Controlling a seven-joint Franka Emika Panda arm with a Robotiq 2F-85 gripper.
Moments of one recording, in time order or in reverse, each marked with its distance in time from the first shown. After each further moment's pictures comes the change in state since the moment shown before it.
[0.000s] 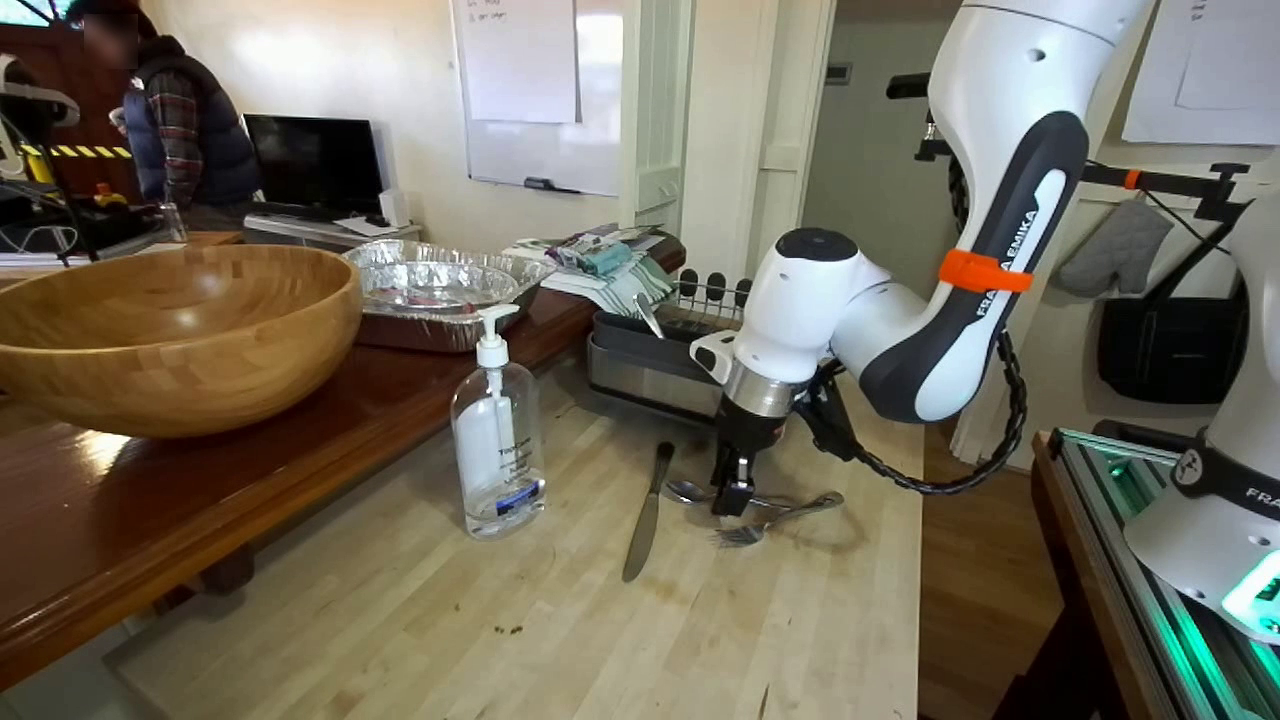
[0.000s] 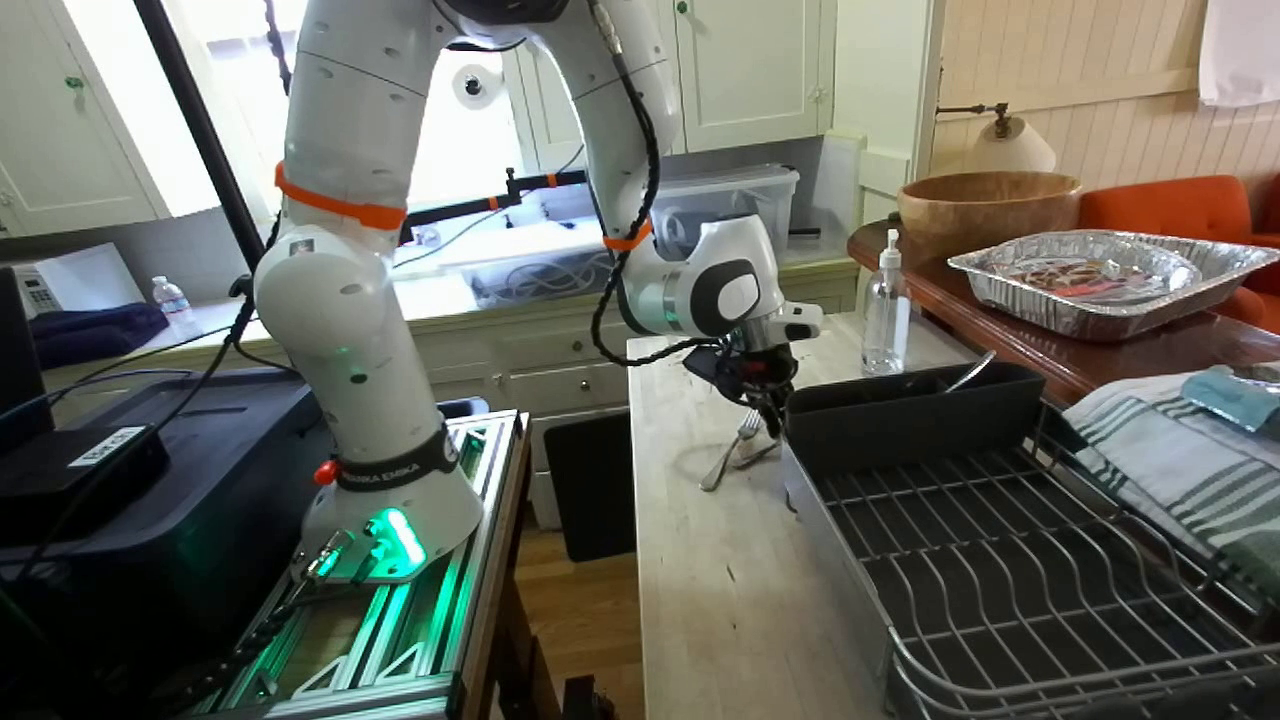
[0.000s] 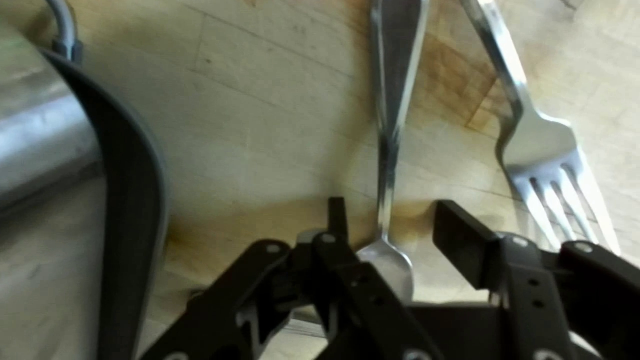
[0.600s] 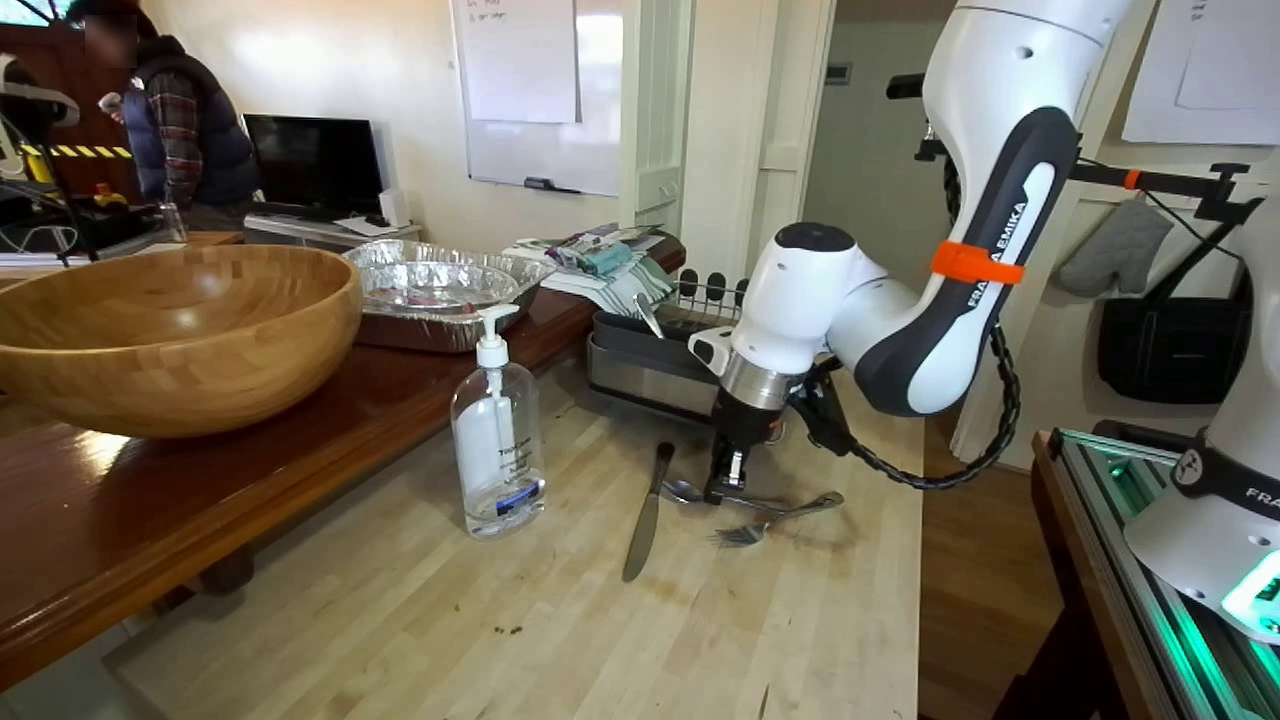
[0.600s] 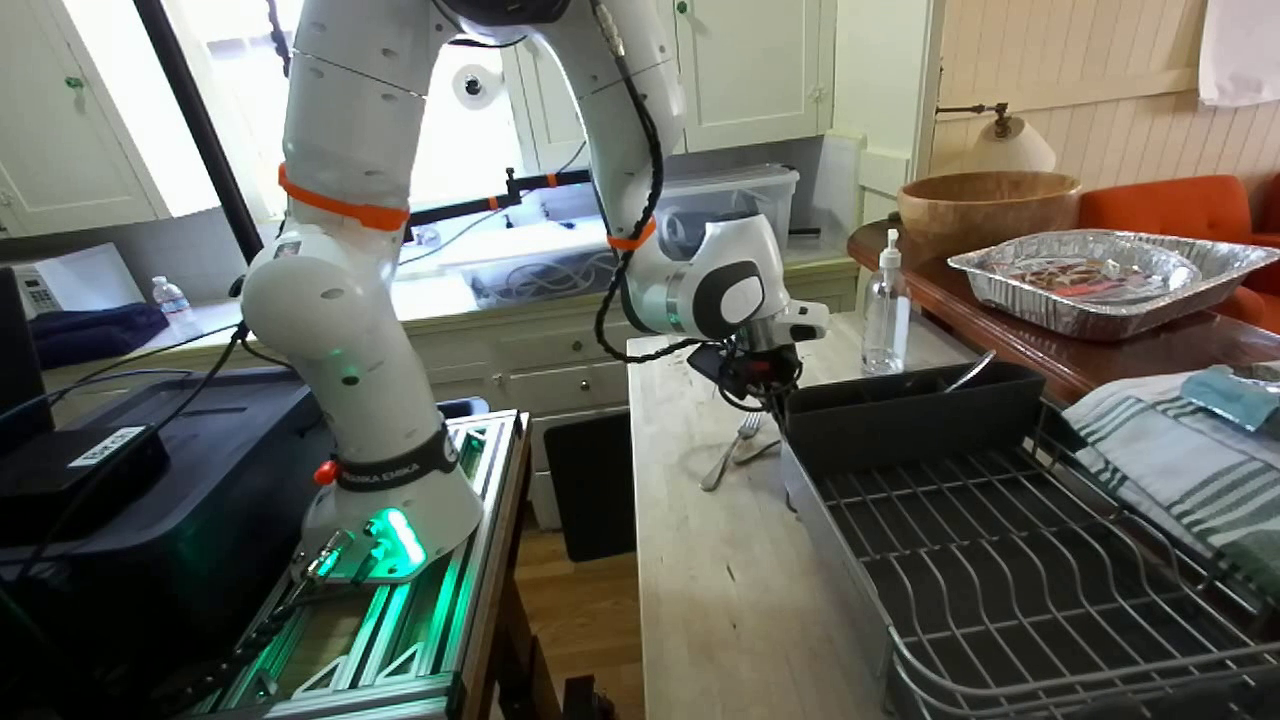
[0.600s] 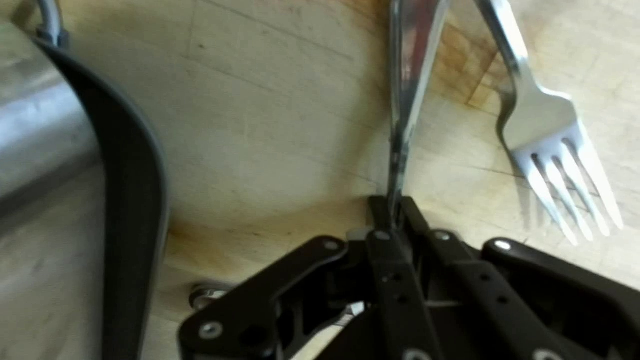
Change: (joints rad) arm -0.111 -0.002 0.089 0.007 0.002 0.015 -0.008
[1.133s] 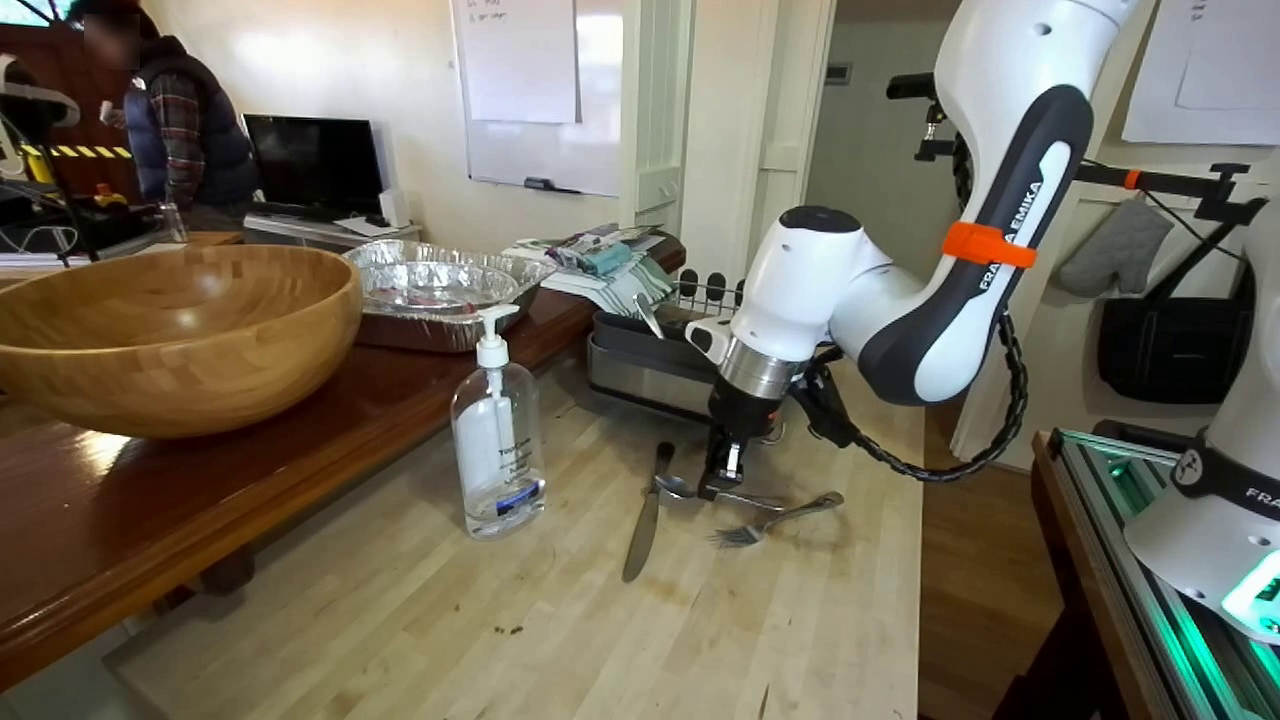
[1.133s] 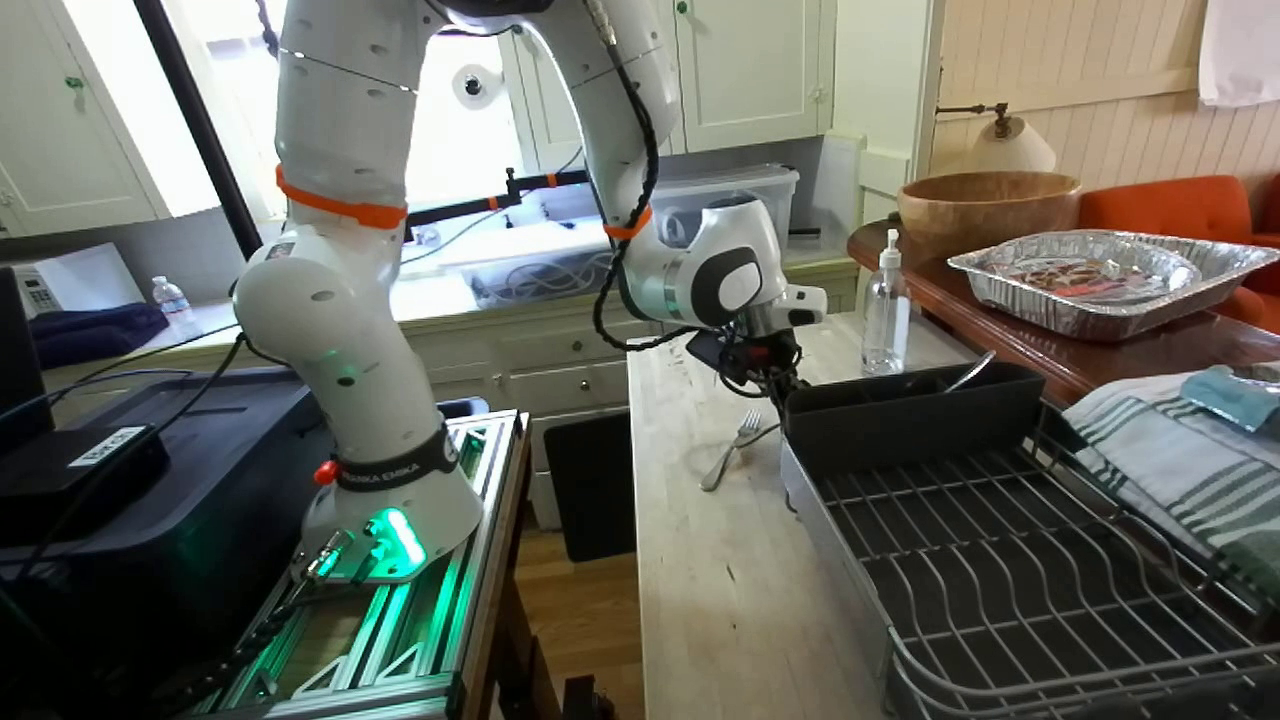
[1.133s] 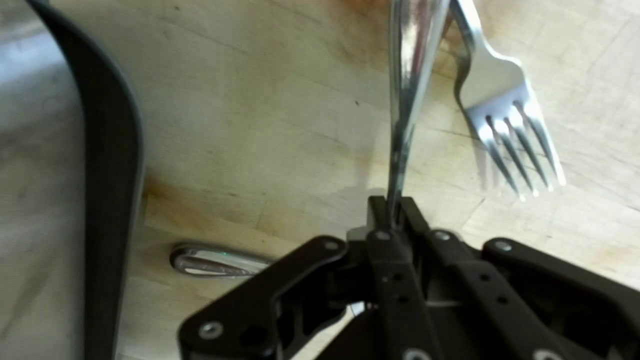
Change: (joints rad) arm -0.056 -0.046 0.076 -0.010 0.000 -0.011 -0.014
